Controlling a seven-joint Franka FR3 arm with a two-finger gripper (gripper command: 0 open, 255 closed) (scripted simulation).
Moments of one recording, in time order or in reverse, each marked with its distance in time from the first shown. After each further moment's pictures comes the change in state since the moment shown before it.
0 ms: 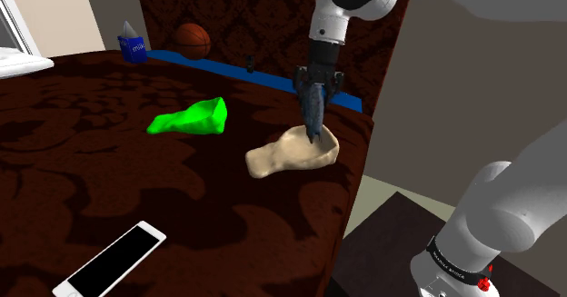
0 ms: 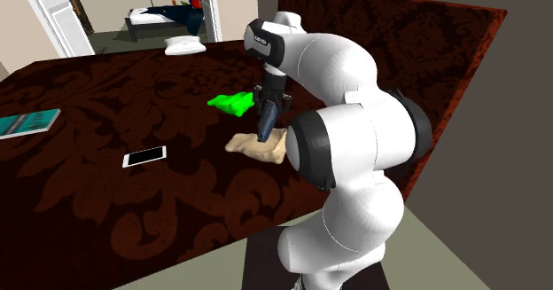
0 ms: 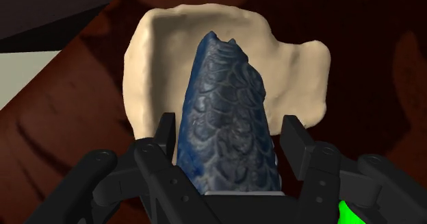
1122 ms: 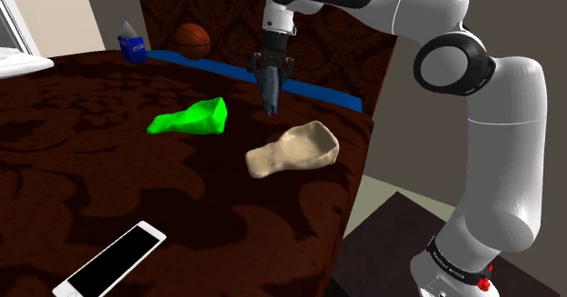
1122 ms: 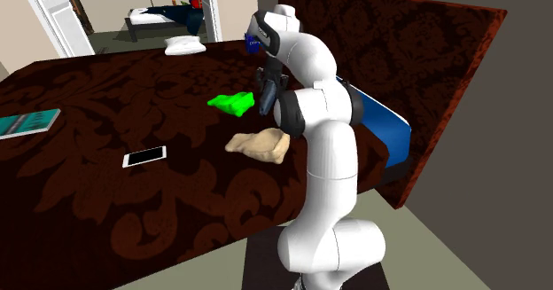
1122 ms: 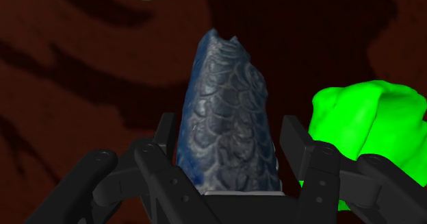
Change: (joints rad) arm -0.008 0.680 -0.014 0.847 -0.065 -0.171 0.013
